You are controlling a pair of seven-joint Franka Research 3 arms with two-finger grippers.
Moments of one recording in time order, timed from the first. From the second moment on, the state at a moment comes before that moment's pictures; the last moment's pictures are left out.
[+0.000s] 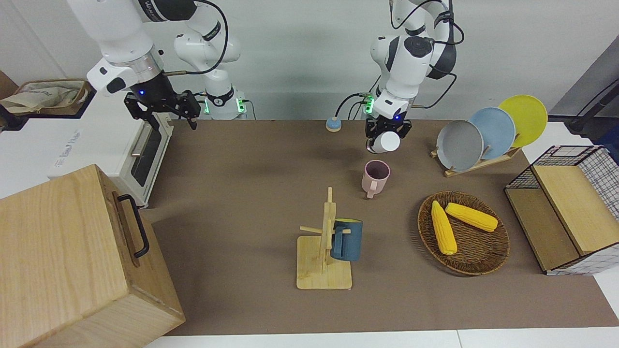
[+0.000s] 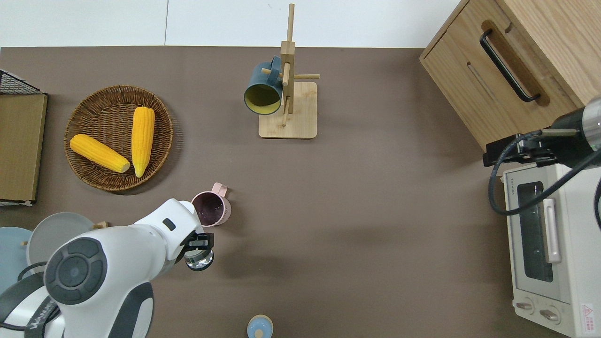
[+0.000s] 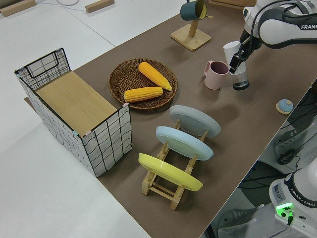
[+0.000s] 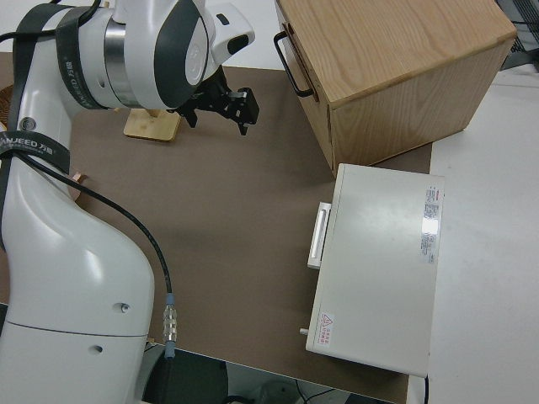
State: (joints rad) left arm -0.06 -0.31 -0.26 -2.39 -0.14 2.17 -0.21; right arm -0.03 0.08 0.08 -1.43 0.05 1.49 0.09
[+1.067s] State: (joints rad) left arm 0.21 -0.12 -0.12 -1.92 -0.03 2.21 -0.01; right arm -0.03 0.08 0.08 -1.43 0.05 1.49 0.09
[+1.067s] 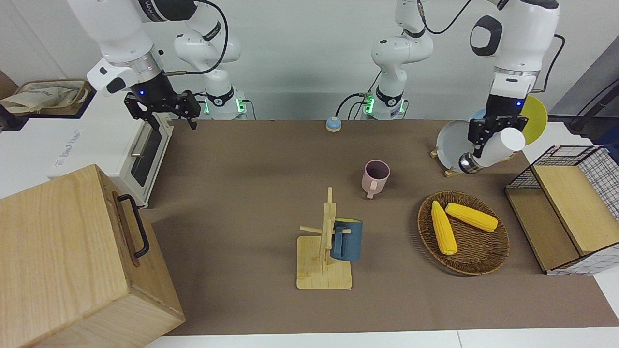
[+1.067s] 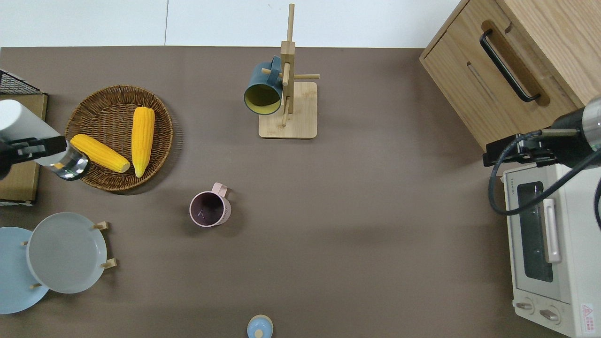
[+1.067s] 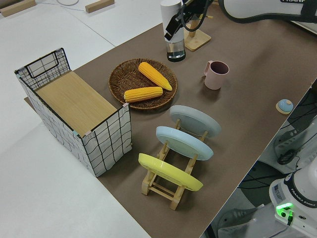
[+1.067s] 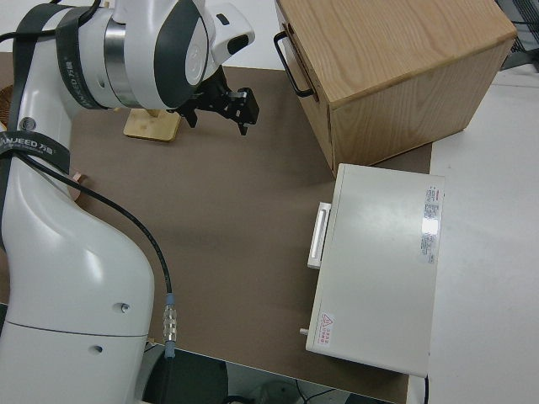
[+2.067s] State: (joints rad) left arm 0.48 0.23 -0.09 -1.48 -0.14 2.35 0.32; right arm -0.03 0.08 0.08 -1.43 0.05 1.49 0.09
